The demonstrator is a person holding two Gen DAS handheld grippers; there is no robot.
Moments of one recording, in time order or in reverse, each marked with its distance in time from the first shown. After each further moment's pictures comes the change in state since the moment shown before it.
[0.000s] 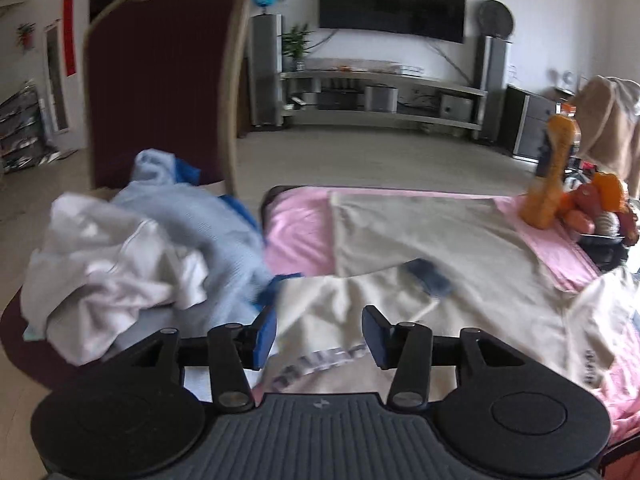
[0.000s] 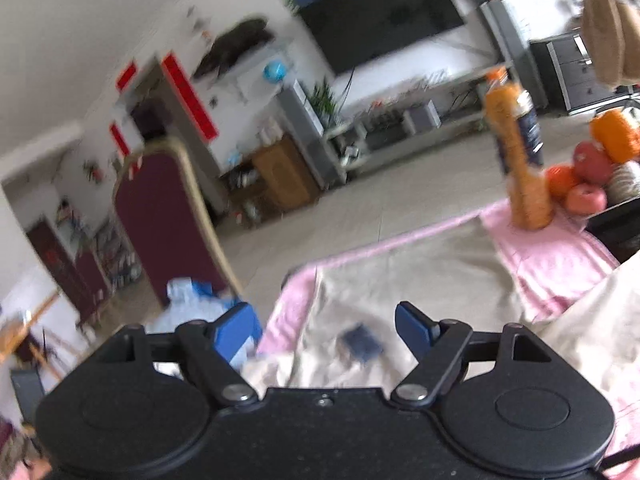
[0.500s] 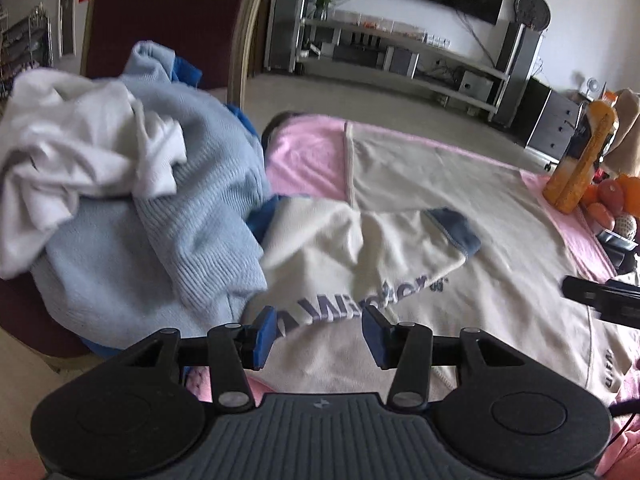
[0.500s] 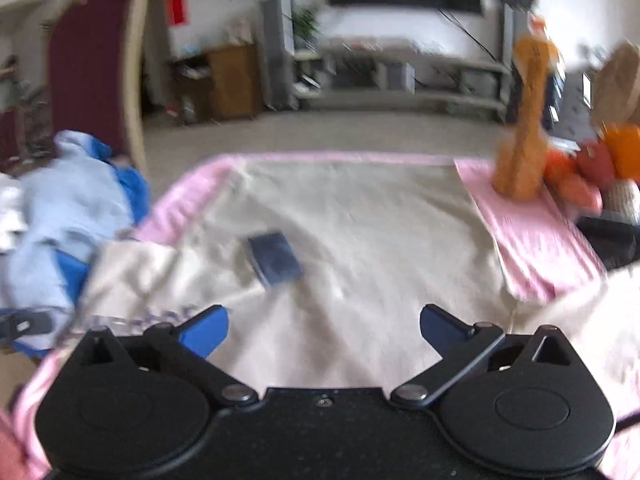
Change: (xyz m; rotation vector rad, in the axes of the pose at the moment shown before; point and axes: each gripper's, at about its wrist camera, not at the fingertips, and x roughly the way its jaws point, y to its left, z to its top) left arm 0.080 0.012 -0.042 -0.132 0.139 -0.059; right arm 0.142 -0.002 -0.079 -0.260 0.186 -0.332
